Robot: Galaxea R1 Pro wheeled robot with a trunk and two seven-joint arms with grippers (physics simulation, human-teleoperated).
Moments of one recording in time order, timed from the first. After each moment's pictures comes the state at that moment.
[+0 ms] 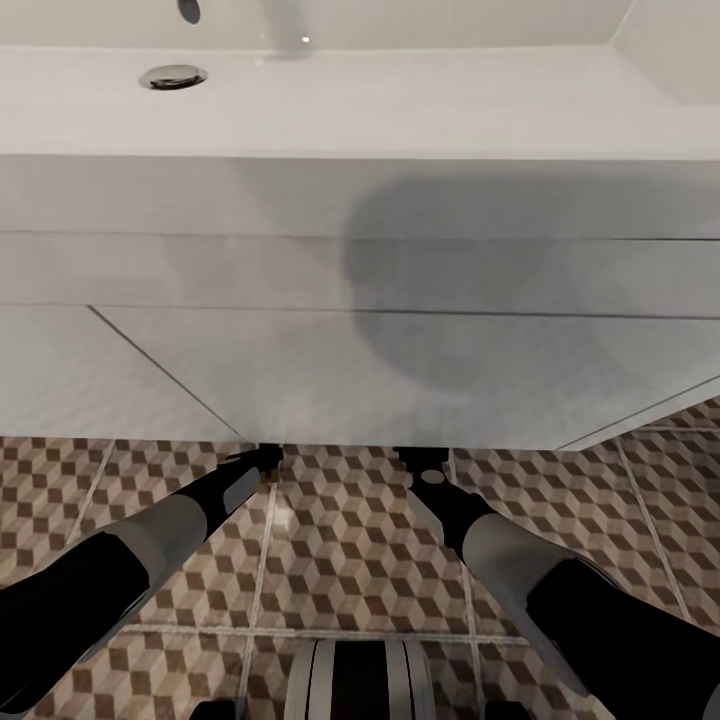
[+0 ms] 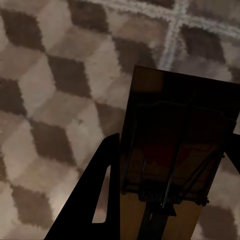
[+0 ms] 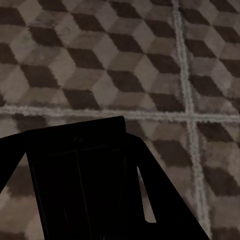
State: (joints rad) left arm -1.11 0.01 -0.80 -0.16 1.01 0.03 0.24; right arm -1.04 0.17 0.60 -0.23 -0.43 -0.21 -0.40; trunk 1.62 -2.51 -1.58
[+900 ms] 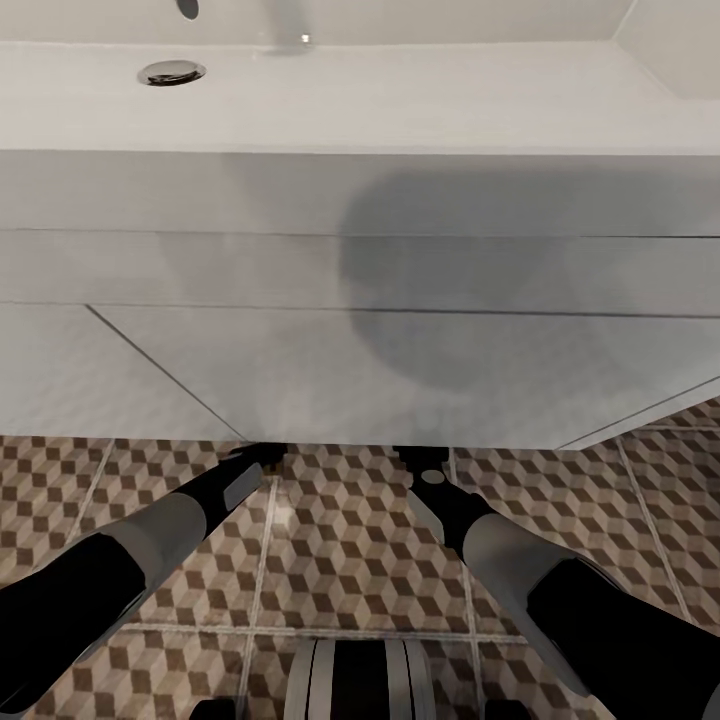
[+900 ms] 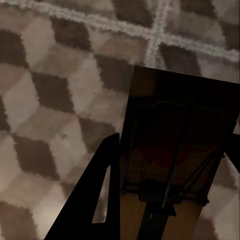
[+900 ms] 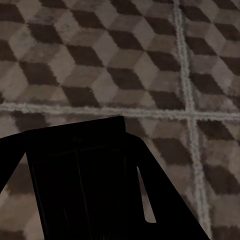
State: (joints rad) left arm -1.11 0.02 -0.81 -0.21 1.01 0.03 0.24; right arm -1.04 0.16 0.60 -0.23 -0.43 -0.21 -0.40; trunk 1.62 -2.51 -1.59
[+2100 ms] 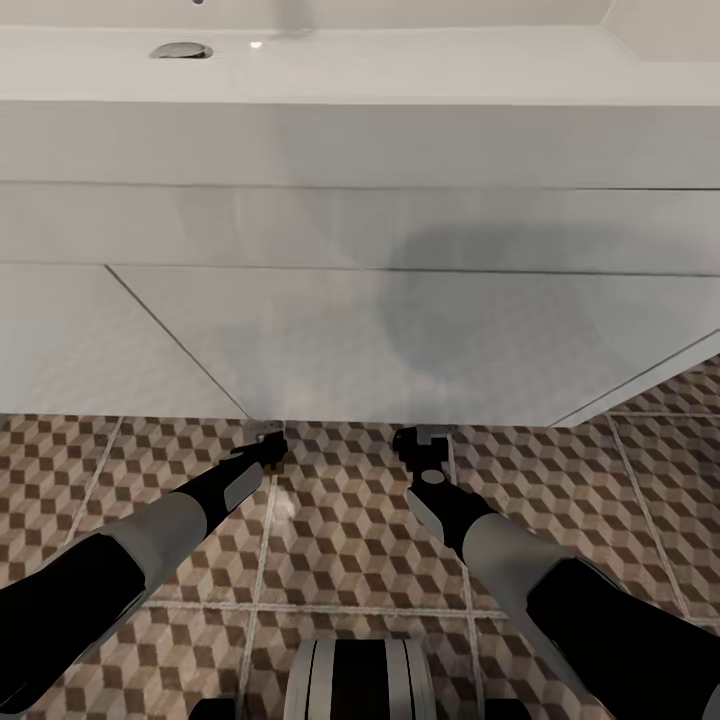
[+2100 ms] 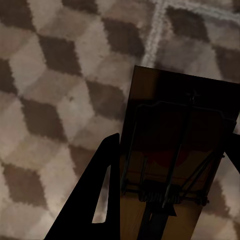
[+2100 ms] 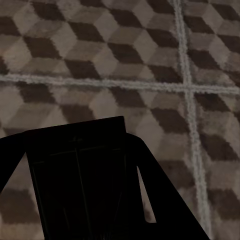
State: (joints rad) left arm -1.11 0.02 -0.81 -0.21 1.01 0.03 0.24; right arm -1.04 0.17 0.60 -0.23 -0.43 -0.21 -0.40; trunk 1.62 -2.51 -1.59
